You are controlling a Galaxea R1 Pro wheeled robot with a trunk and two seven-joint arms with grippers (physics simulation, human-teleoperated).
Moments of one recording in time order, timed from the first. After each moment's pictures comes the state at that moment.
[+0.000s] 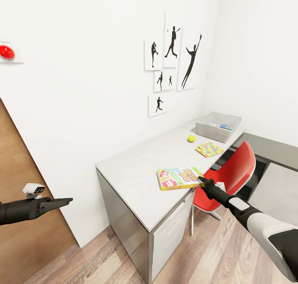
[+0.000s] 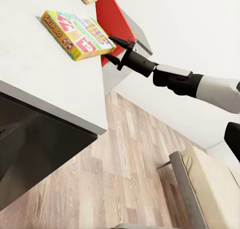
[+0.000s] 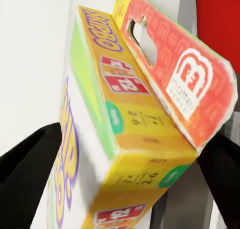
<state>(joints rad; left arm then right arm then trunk) -0.34 0.50 0.32 -1.46 0.21 1.04 -1.57 -0.97 -0.23 0.34 -0.07 -1.44 0.37 0.56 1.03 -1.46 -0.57</state>
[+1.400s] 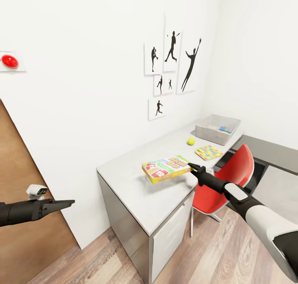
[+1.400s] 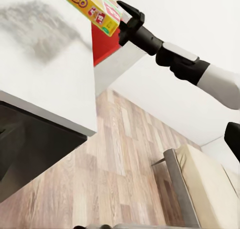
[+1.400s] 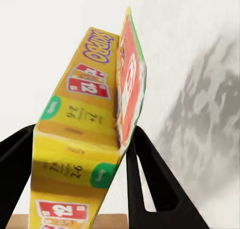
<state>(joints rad) -0.34 0.50 0.29 -1.45 0.21 1.04 -1.57 -0.97 -0.25 0.35 -0.32 -1.43 0.58 0.56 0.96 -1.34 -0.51</state>
